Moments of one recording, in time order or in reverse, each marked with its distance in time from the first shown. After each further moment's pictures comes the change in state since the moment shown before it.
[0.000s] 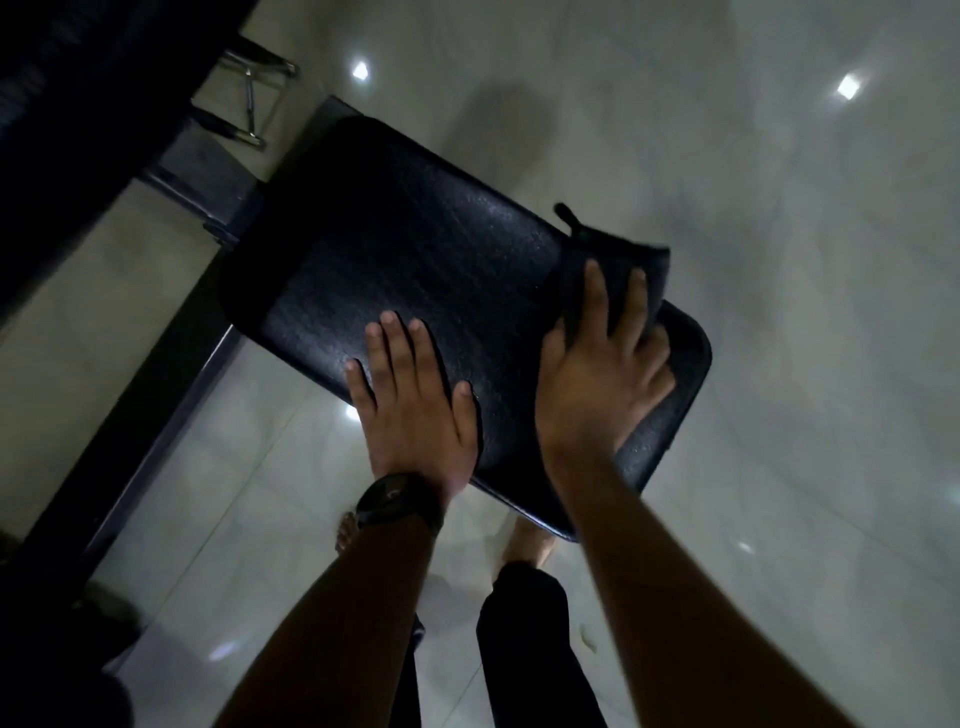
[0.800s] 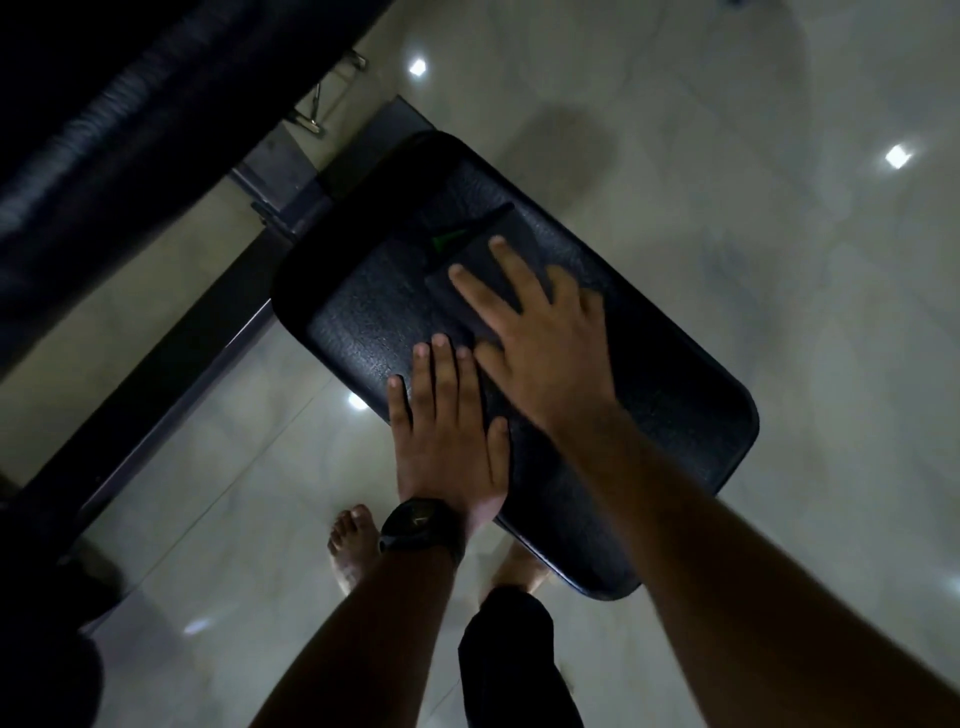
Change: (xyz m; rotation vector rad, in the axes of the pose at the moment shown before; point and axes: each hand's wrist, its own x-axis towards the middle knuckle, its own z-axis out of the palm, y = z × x) left_hand 0.002 0.000 0.005 0.018 -0.003 0.007; right_hand 0.045 -0.063 0.006 -0.065 -0.144 -0.928
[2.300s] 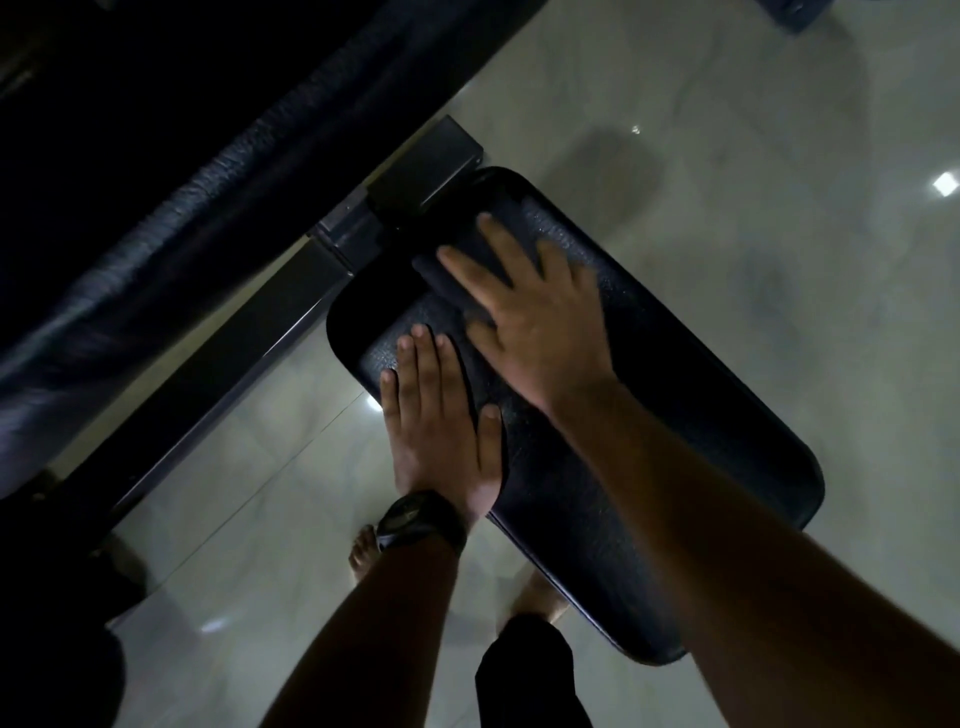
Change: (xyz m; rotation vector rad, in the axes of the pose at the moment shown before) left_hand 0.043 -0.040 -0.013 -0.091 0.078 -0.190; right_hand 0.074 -0.026 0.004 0.010 0.009 -0.131
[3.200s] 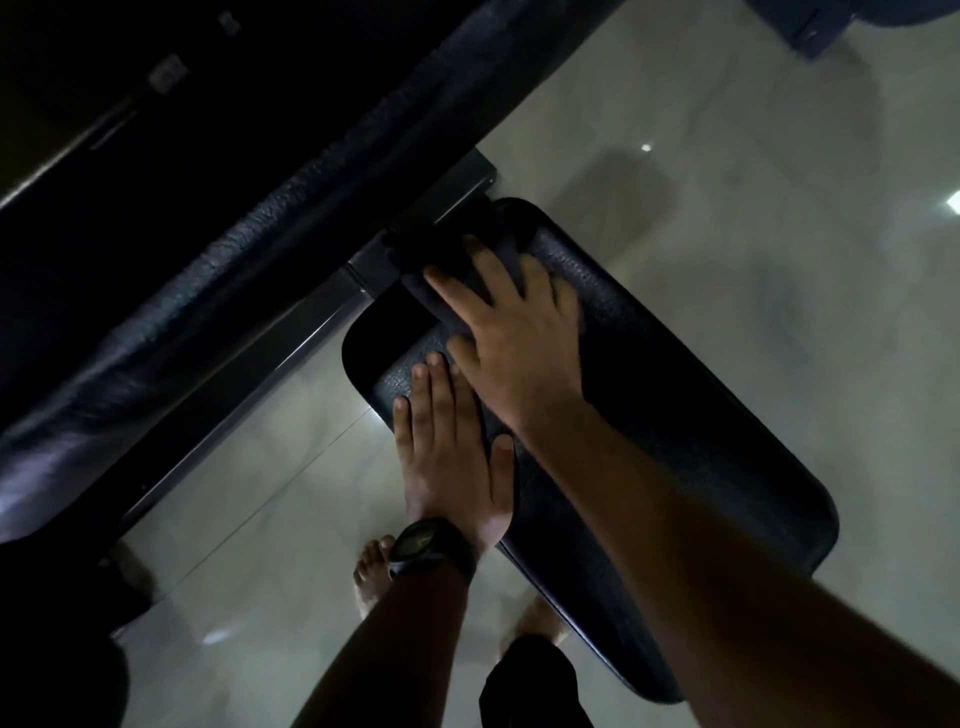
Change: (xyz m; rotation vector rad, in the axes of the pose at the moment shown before) left_hand -0.001 -0.004 0.004 0.014 -0.050 0.013; right_hand 0.023 -0.028 0.001 0.095 0.046 0.060
